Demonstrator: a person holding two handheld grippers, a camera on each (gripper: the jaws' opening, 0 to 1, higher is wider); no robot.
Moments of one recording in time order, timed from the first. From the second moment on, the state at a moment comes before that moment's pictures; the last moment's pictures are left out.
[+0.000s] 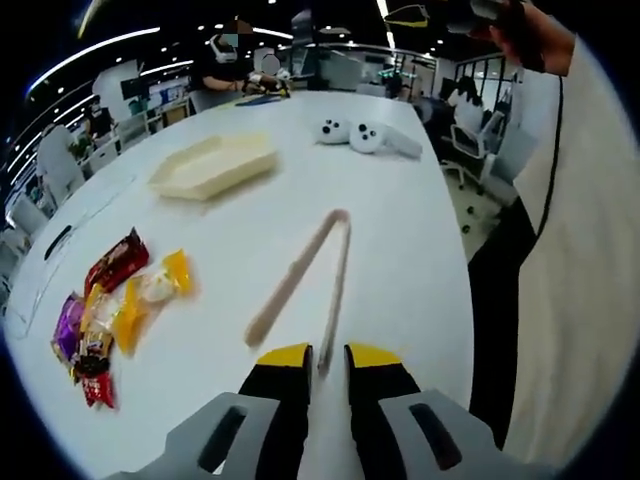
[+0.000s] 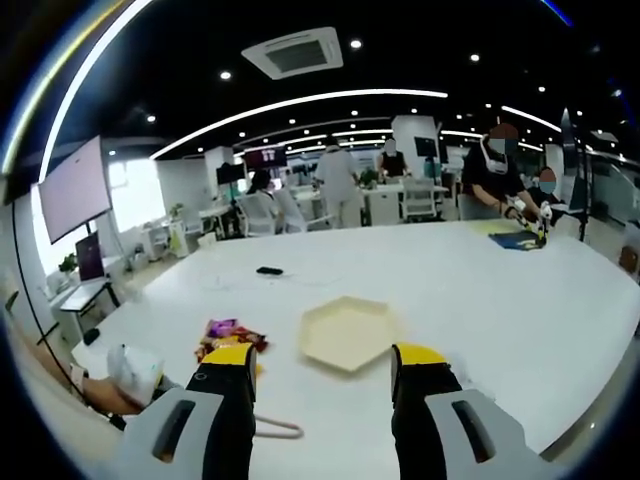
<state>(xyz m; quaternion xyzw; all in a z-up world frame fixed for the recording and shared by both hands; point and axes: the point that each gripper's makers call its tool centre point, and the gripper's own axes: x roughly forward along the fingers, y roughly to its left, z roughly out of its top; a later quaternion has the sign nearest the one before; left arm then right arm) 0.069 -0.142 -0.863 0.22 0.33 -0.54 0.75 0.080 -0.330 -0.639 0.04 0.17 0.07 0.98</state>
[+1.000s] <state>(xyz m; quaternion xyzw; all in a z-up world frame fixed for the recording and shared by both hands) 0.074 -0.148 -0.862 0.22 0.31 -0.54 0.75 0.090 -0.333 -0.640 0.04 0.17 0.07 0.98</state>
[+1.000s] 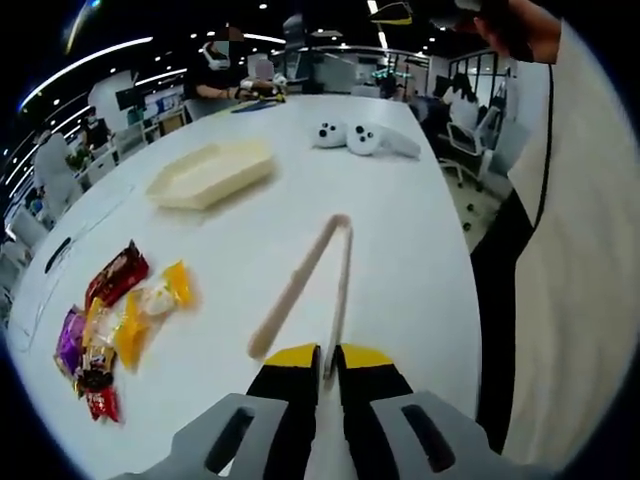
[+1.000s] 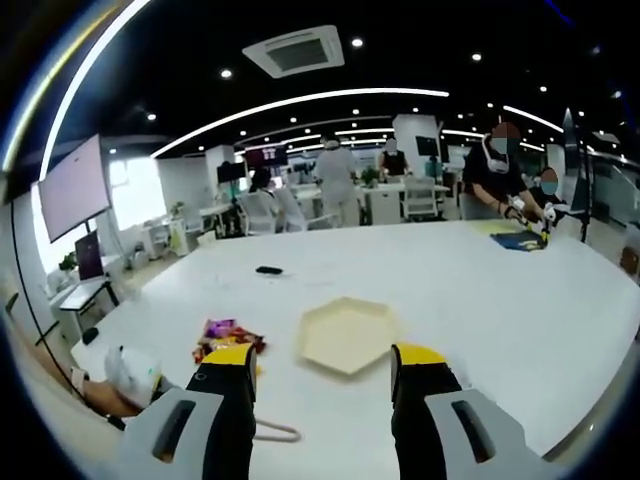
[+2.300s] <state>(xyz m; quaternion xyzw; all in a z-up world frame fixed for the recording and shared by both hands) 0.074 -0.153 -0.836 0.20 0.30 -0.57 0.74 0.093 -0.334 -0.633 0.04 0.18 0.09 0.98</state>
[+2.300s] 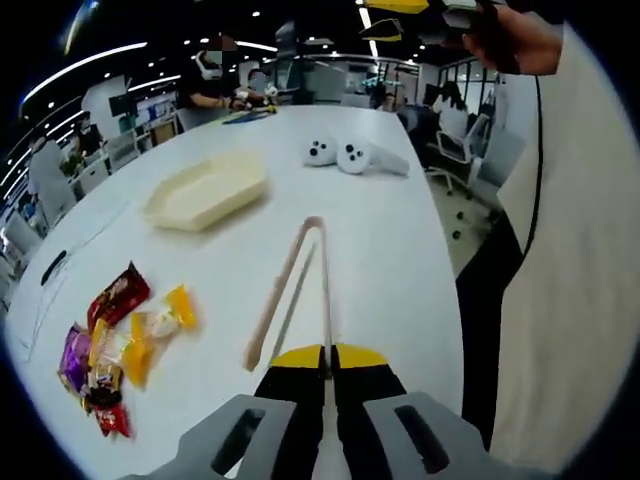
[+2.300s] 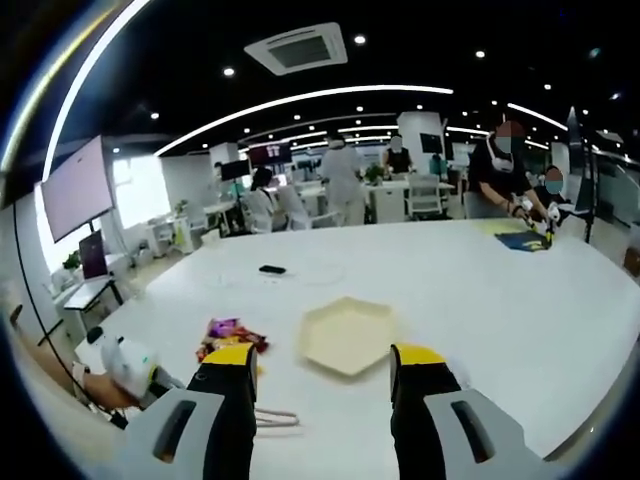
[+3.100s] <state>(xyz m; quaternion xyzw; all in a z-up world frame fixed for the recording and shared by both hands) 0.072 -0.116 -0.709 0.12 0.22 -0.58 0.78 0.104 -0.239 -0.617 -0.01 0.17 0.33 0.93</state>
